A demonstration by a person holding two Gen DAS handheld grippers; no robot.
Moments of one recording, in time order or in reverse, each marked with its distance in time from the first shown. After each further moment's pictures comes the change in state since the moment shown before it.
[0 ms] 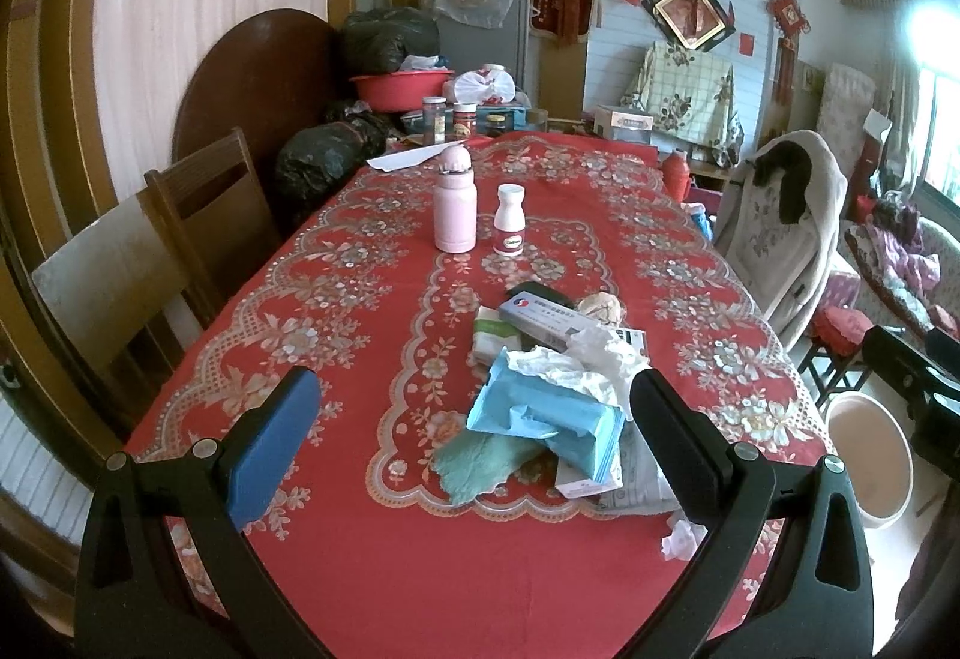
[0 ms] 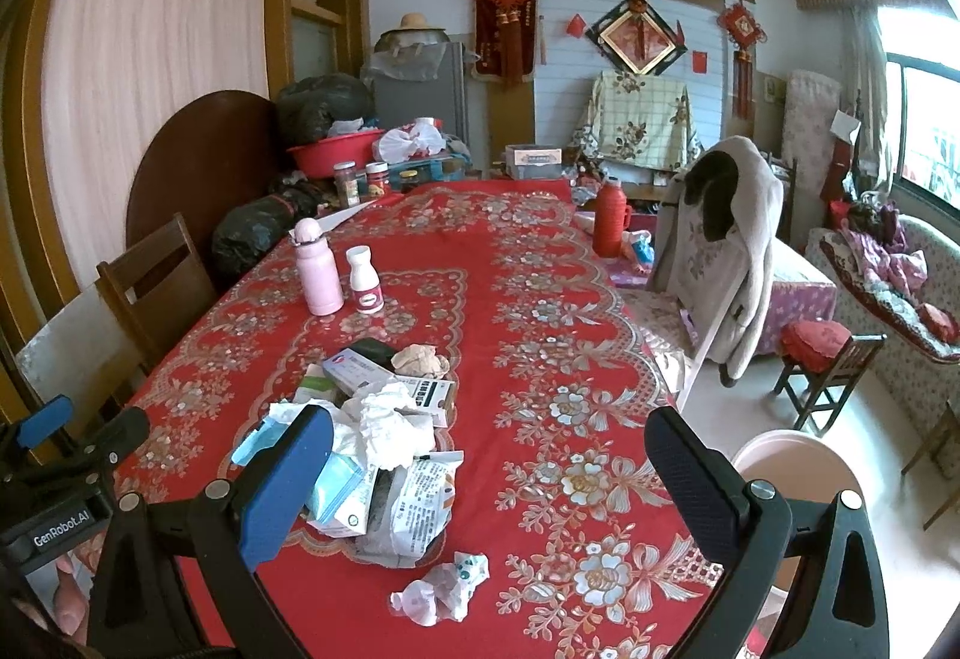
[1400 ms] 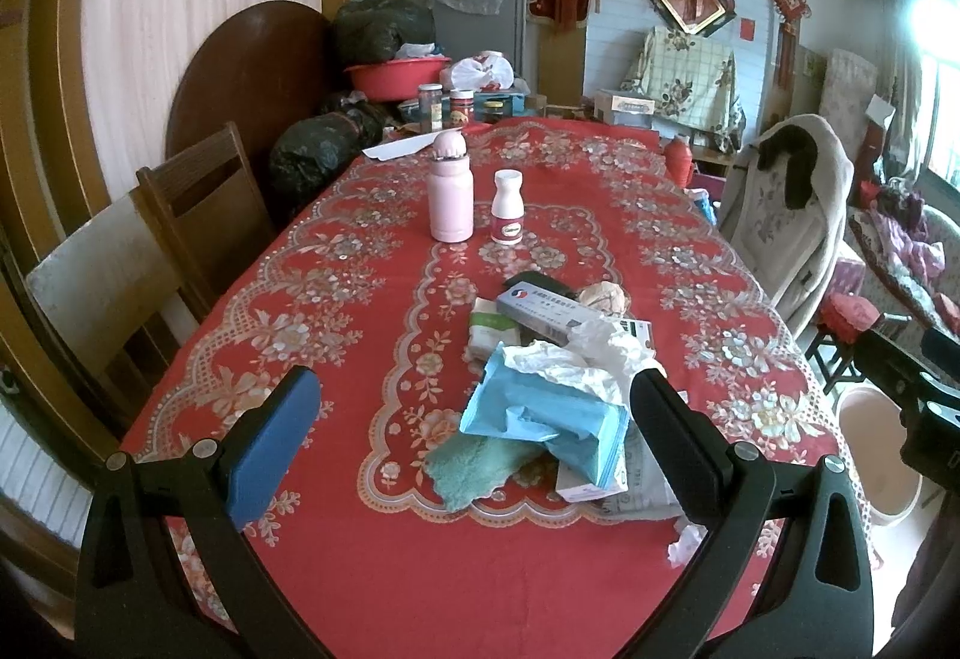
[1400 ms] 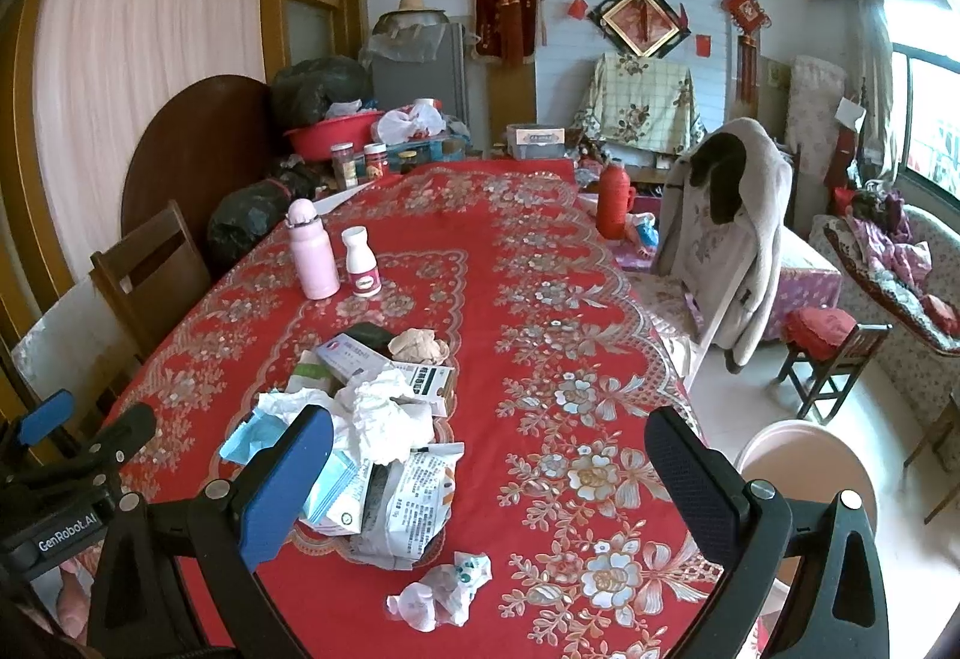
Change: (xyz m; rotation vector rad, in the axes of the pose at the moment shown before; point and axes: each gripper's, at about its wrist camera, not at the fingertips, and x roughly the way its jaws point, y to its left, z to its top) left arm 0.001 0.000 0.002 0.005 0.012 -0.001; right arm 0.022 -0.008 -0.006 0.010 0.039 0.011
